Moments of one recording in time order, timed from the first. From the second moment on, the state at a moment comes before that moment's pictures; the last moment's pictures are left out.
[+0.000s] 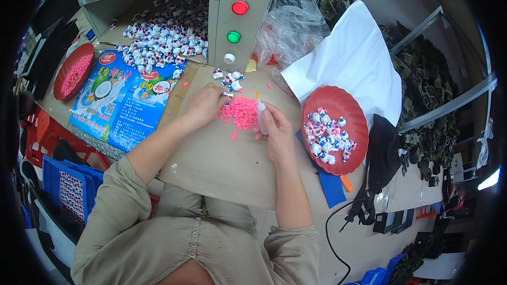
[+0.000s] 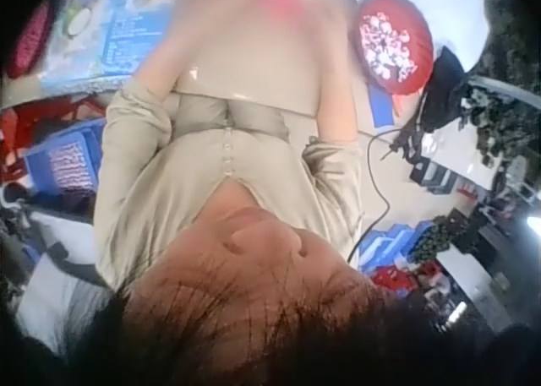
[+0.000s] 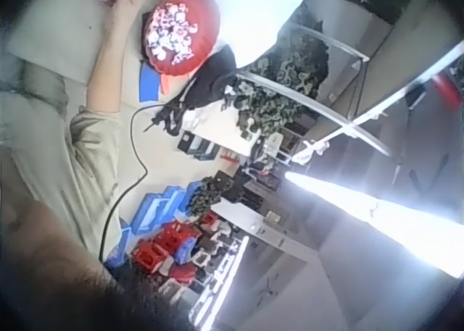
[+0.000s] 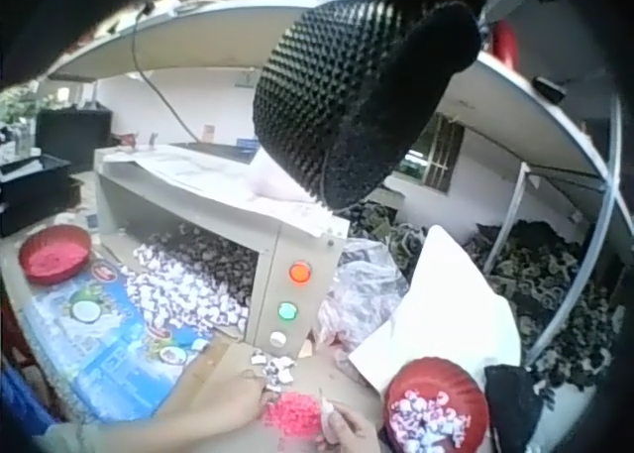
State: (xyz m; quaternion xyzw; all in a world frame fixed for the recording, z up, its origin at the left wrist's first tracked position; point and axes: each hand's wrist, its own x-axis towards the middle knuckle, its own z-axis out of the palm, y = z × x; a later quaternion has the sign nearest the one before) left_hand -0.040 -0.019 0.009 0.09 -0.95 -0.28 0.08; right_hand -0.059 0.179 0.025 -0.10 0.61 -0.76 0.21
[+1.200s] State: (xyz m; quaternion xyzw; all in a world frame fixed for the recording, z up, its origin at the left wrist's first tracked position) left_hand -0.018 -0.003 0.004 0.03 -0.68 -0.73 0.01; right_hand -0.052 0.173 0.016 -0.20 0.65 -0.73 0.03
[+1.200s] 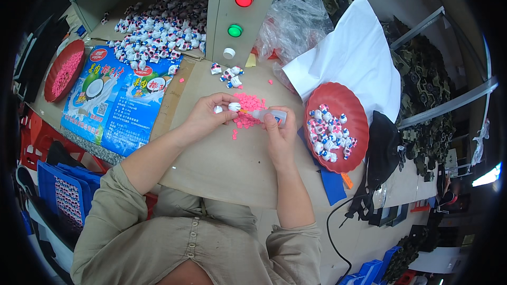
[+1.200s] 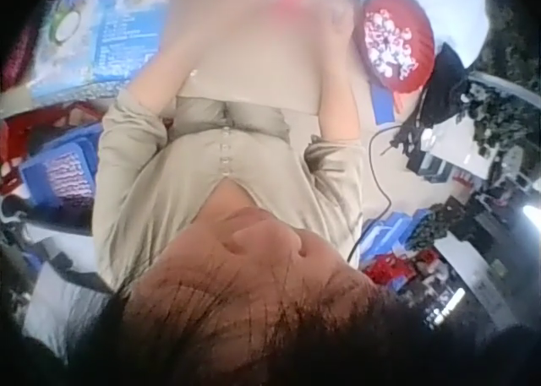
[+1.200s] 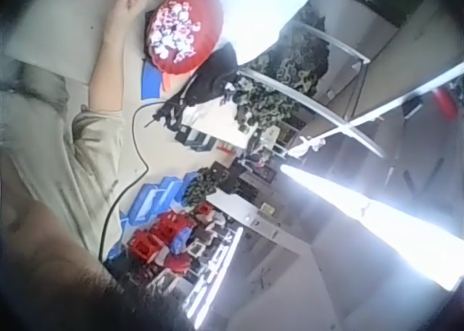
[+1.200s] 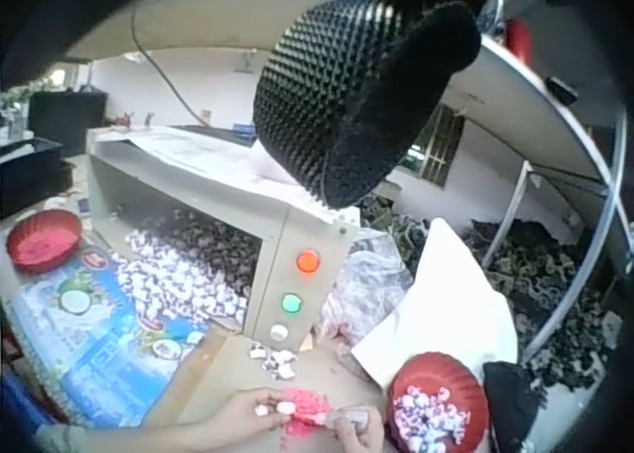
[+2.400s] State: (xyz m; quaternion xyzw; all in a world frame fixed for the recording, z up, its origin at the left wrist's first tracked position) left_hand -0.018 -0.003 0.003 0.03 -0.67 -0.74 0.03; right_hand -0.052 0.172 0.015 -0.24 0.69 -0.68 -0.03
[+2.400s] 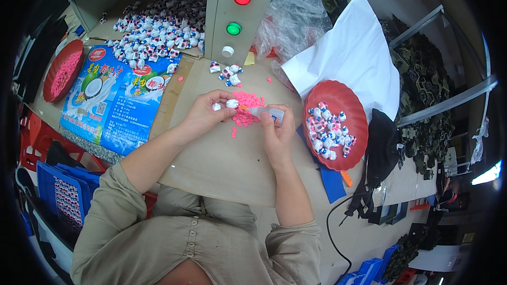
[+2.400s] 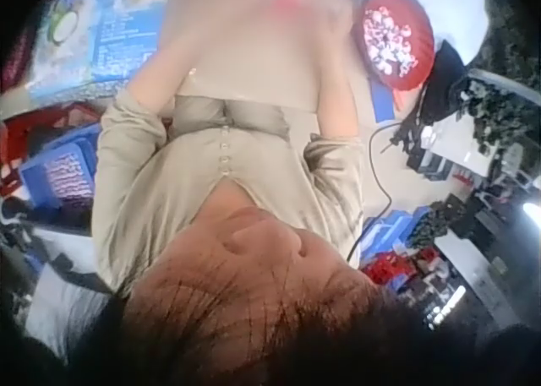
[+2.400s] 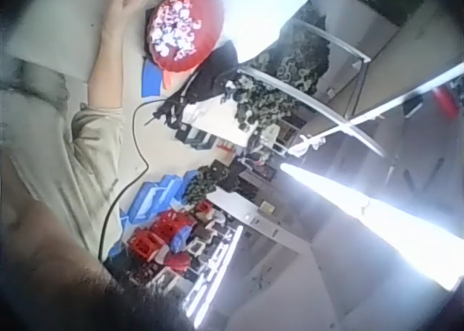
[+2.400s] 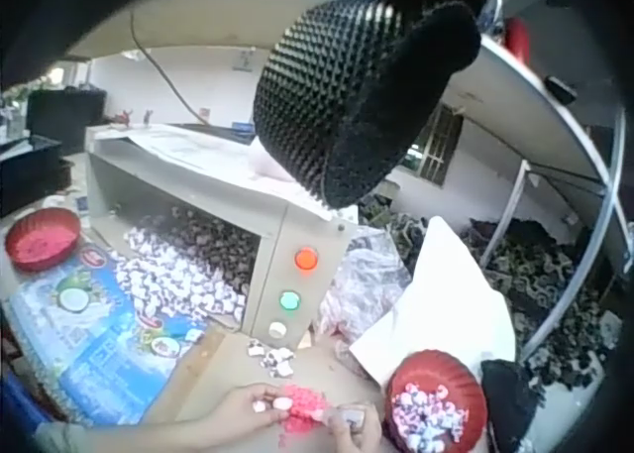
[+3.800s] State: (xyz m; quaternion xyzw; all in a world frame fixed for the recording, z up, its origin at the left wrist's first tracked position) left_hand -0.017 -0.007 0.001 0.01 -0.53 -0.84 -0.05; right_hand -0.051 0.165 0.020 -0.24 0.74 -0.60 0.17
